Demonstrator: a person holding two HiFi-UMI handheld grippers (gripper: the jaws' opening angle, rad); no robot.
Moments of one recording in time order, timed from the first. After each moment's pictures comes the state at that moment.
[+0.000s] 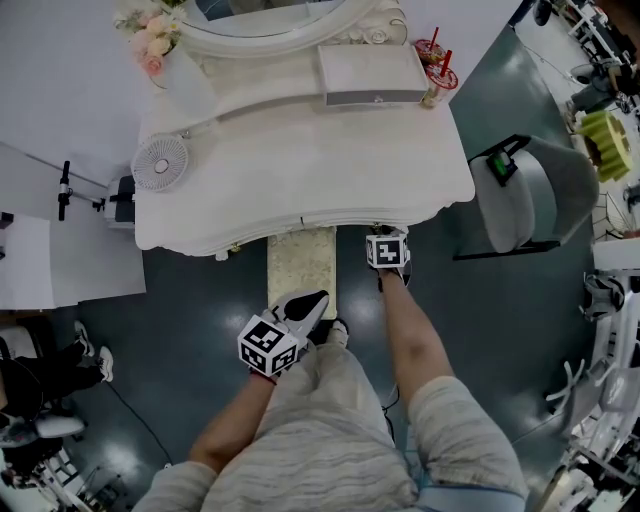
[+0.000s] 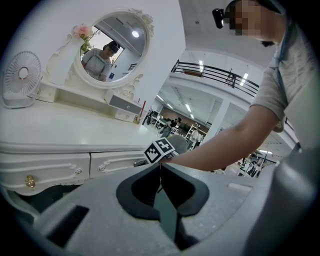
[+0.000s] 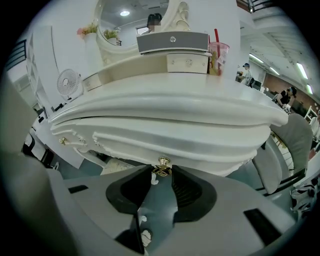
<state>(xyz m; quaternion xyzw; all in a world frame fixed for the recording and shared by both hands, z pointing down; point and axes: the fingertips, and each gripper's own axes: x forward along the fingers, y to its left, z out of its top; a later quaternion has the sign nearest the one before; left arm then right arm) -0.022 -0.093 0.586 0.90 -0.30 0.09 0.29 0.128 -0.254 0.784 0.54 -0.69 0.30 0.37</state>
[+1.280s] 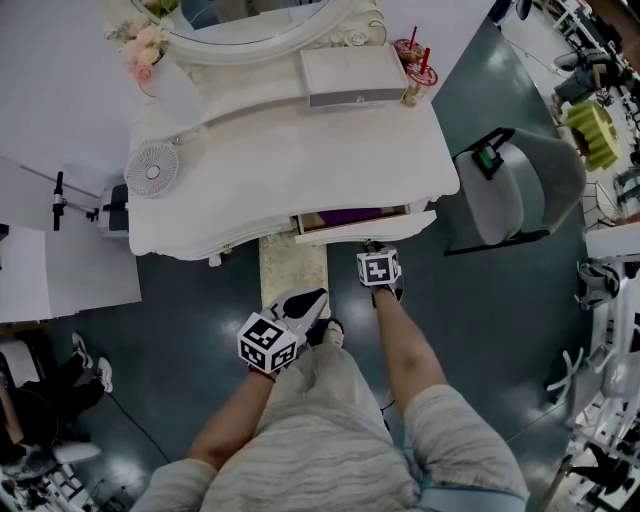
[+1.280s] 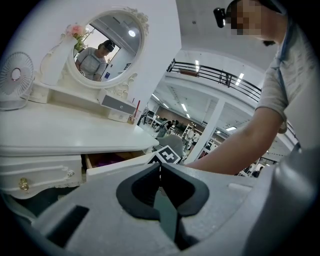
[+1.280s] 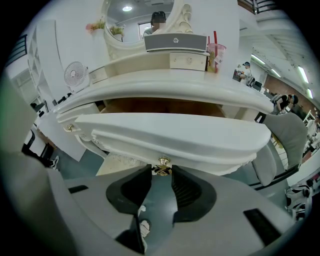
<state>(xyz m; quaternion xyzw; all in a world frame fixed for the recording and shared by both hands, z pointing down) -0.005 -0.085 0.578 0.91 -0.27 0.09 0.28 0.136 -0.196 0.787 0.53 -0.69 0.30 0.40</state>
